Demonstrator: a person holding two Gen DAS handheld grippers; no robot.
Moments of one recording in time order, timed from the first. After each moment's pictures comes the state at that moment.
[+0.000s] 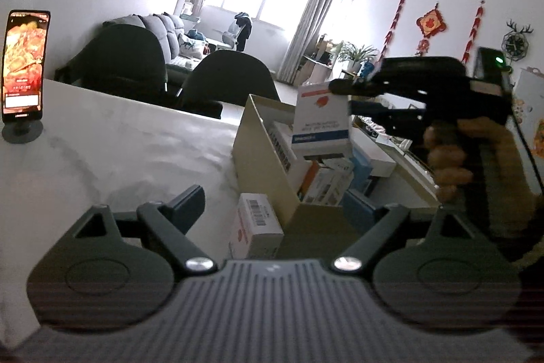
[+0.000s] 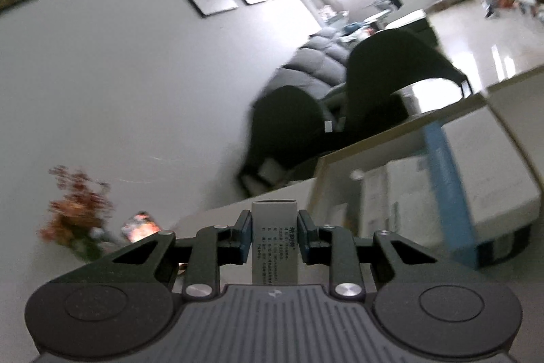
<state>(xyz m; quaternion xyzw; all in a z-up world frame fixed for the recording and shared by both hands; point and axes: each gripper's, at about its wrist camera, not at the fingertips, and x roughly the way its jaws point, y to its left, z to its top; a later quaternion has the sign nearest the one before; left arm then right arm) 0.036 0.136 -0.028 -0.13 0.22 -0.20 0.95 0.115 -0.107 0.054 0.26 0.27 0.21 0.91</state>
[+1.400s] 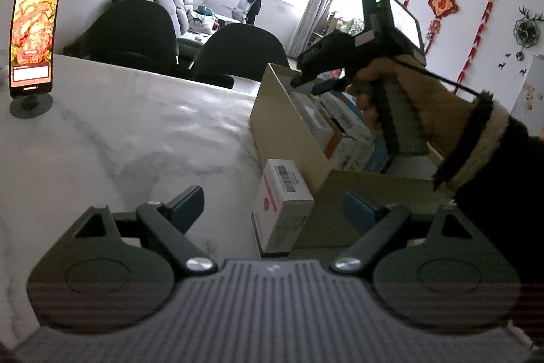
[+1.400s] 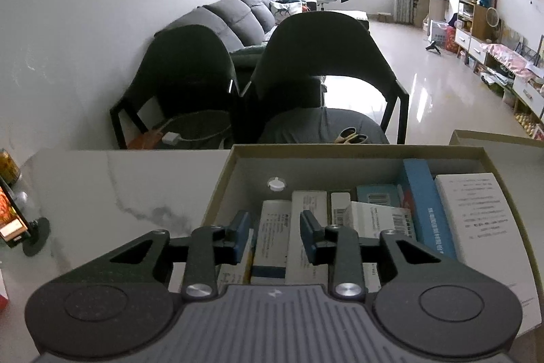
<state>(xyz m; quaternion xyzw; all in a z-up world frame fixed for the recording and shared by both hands) 0.039 0.146 -0.044 -0.12 0.26 -0.19 0.94 0.223 -0.022 0.021 0.05 0.36 0.05 0.93</state>
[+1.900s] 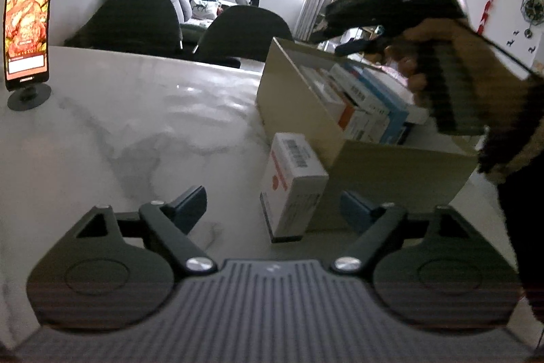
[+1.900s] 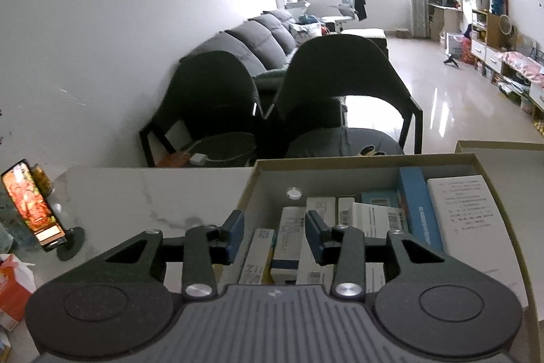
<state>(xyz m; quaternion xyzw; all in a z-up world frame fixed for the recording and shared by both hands) 0.050 0.135 -0.064 -0.09 0.30 -0.17 0.93 0.182 -0.037 0.048 0.07 0.32 0.10 0.94</state>
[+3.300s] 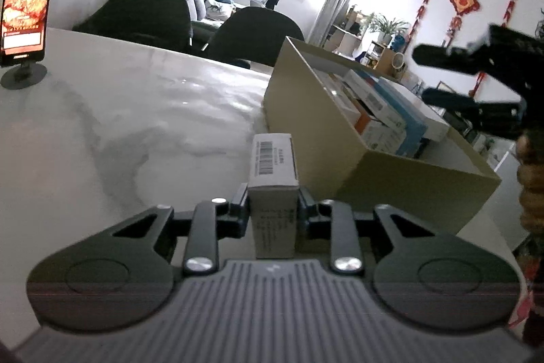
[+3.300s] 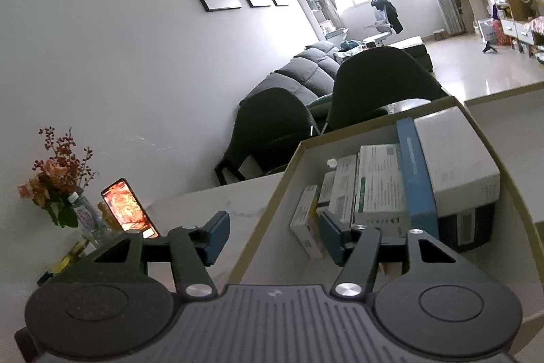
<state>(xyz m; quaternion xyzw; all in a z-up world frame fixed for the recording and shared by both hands) 0.067 0.120 -0.080 -0.14 0.28 -0.15 0.94 0.053 -0.105 0.046 0.20 0.25 0.20 0.93</state>
